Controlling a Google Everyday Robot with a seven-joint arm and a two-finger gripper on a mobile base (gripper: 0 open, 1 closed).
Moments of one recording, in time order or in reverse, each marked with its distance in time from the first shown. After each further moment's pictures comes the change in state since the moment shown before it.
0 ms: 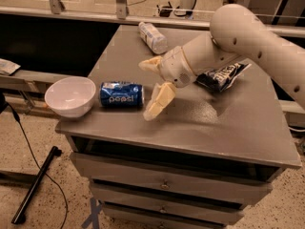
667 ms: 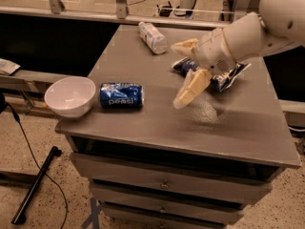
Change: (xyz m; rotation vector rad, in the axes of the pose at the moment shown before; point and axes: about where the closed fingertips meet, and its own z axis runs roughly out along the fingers) arm 0.007 0.002 -0.091 0.154 0.056 0.004
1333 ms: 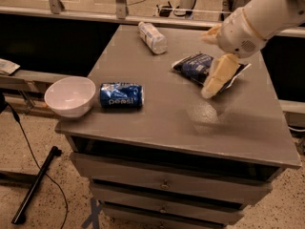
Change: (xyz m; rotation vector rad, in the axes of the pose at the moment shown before) arm 0.035 -0.019 -0.069 0.053 0.303 0.033
